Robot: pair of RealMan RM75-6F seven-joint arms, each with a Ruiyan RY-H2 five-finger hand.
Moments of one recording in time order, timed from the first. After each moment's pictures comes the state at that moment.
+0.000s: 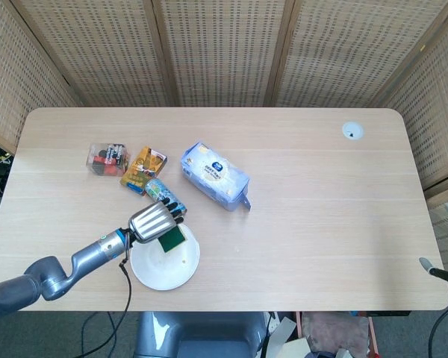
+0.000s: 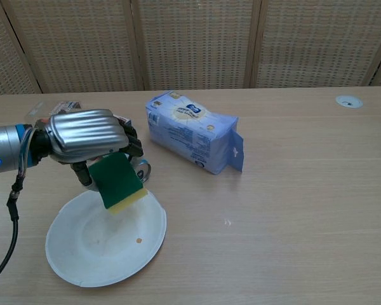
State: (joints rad) left arm -0.87 -1.58 0.08 -1.08 1.78 0.97 0.16; right arm 0.04 -1.02 0.15 -1.67 -1.34 1.51 -0.06
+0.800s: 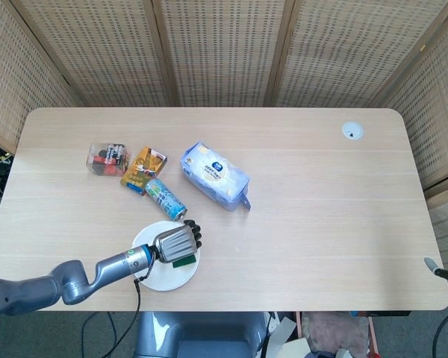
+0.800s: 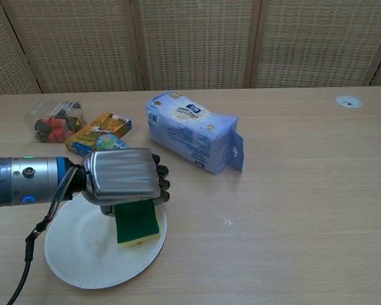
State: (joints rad) left arm -0.93 -1.64 0.10 -1.14 1.82 0.85 0.48; right arm 0.03 -1.02 0.15 -1.66 -1.34 1.52 -0.04
